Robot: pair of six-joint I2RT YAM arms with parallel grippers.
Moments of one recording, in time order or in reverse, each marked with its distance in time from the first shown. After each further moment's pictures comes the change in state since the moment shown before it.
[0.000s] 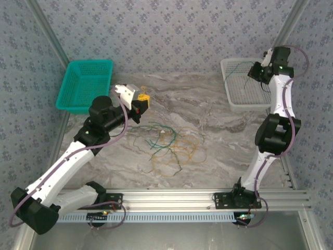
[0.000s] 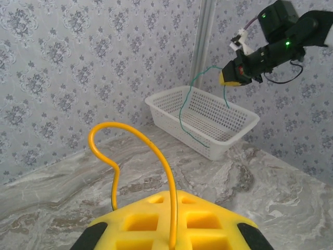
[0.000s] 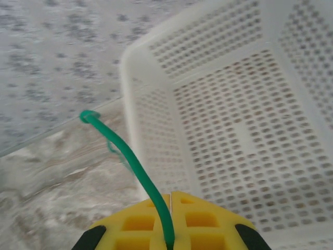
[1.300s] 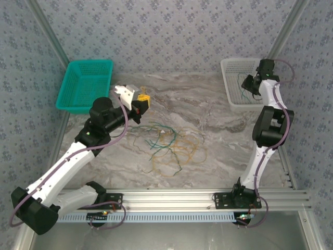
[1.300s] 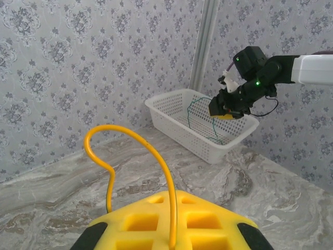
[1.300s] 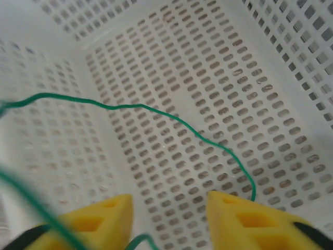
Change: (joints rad) left arm -0.007 -0.008 -0.024 0.033 -0.011 -0.030; right arm 0.037 0.125 -0.144 0.110 0.278 0.050
